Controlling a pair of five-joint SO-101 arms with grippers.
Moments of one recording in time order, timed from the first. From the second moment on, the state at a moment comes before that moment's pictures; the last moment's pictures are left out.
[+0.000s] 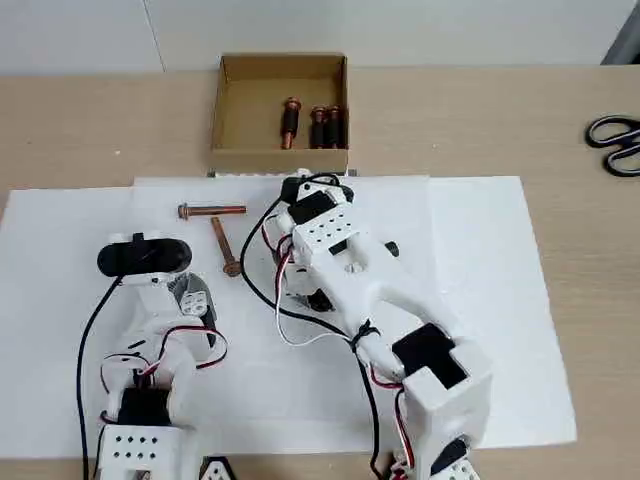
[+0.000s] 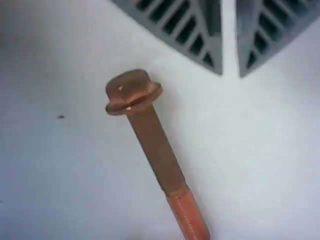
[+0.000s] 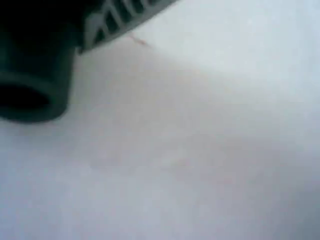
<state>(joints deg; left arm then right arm) -2.7 -83.6 92.7 40.0 13.5 -35.0 17.4 1.9 82.5 -33.8</state>
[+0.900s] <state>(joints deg) -2.7 -83.6 92.7 40.0 13.5 -28.6 -16.4 1.9 82.5 -8.0</state>
